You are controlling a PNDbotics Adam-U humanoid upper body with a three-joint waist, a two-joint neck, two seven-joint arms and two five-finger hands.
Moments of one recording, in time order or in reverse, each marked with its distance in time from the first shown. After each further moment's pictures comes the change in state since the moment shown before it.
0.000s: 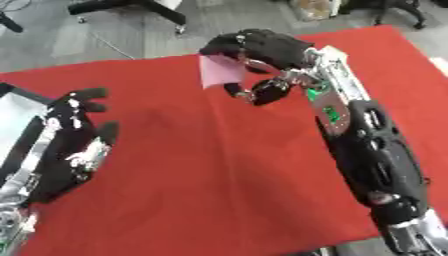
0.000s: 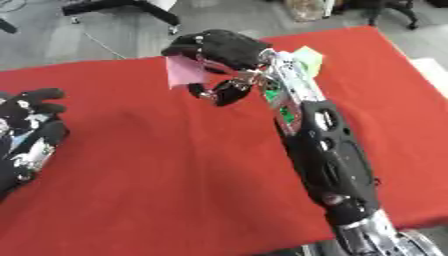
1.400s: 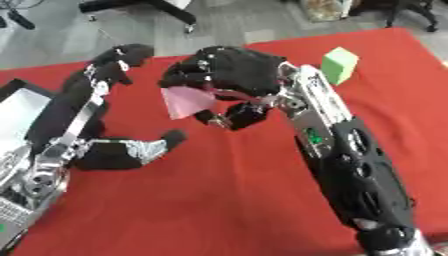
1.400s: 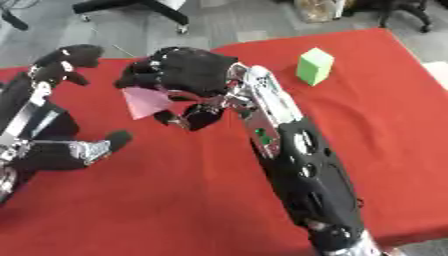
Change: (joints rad) left arm -0.238 0.091 -0.162 0.000 -0.252 0.148 0.046; right arm 0.011 0.070 0.095 -0.108 0.030 -0.096 0.053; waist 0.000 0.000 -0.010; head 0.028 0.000
